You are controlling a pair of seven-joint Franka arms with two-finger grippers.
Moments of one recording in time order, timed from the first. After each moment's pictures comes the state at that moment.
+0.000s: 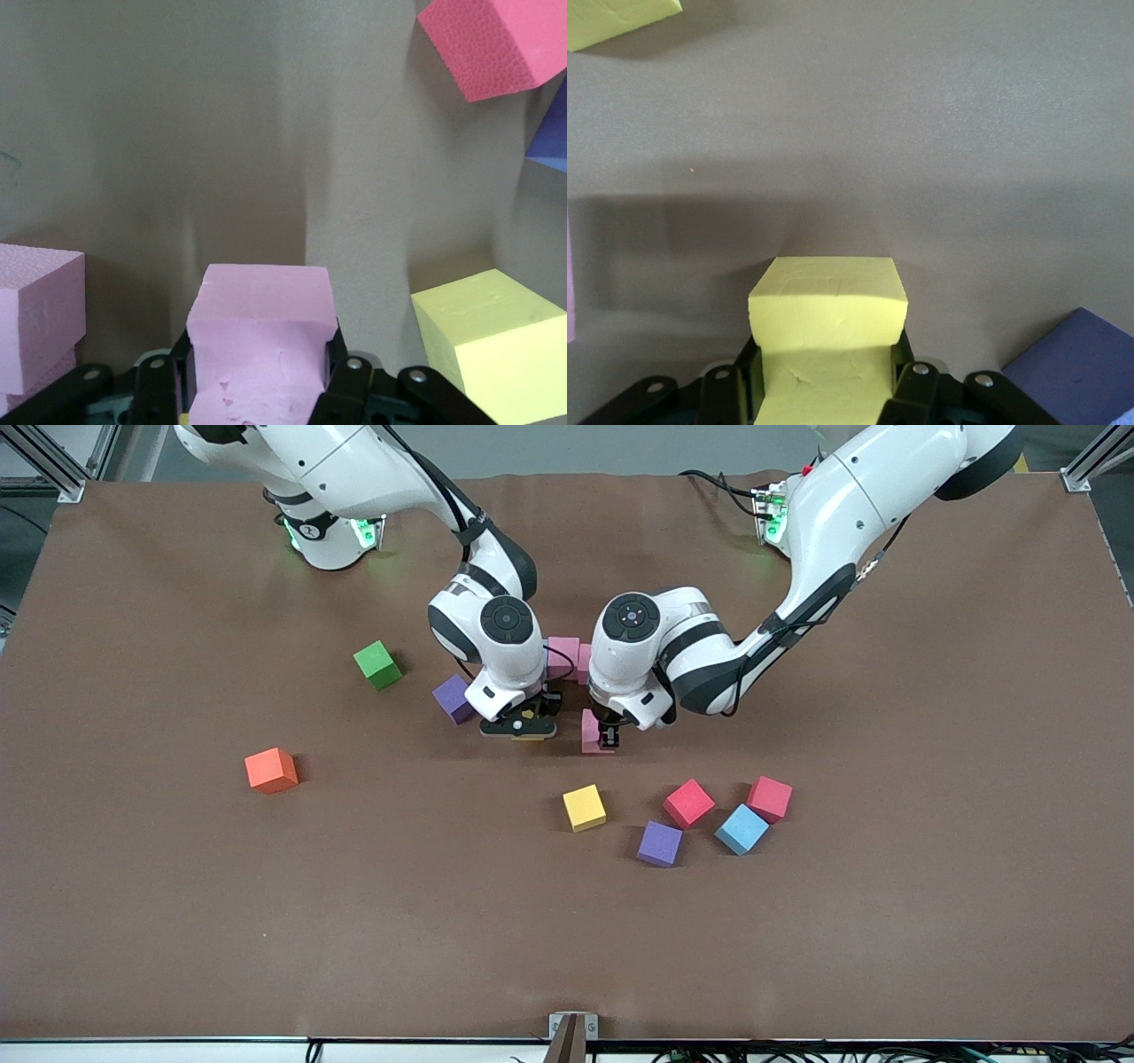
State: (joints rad) left arm -0.05 0.73 -0.82 -1.78 0.66 2.30 -2.73; right arm 0.57 0.56 0.22 -1.88 -0.18 2.40 0.90
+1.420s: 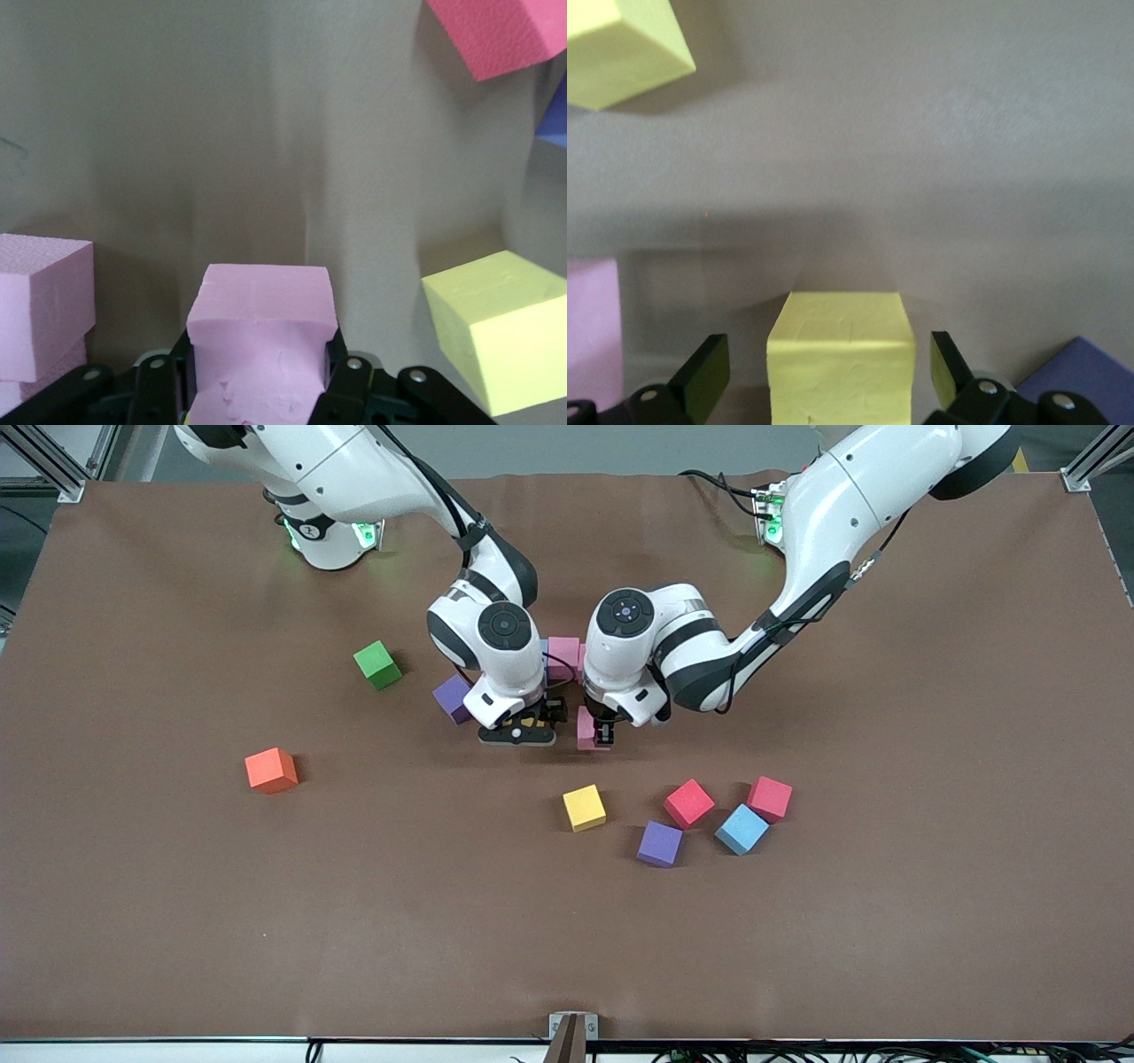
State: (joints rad) left arm -0.08 0.74 -0.82 -1.78 0.66 2.30 -2.73; right arm 0.56 0.58 0.21 -1.83 -0.18 2.39 0.90
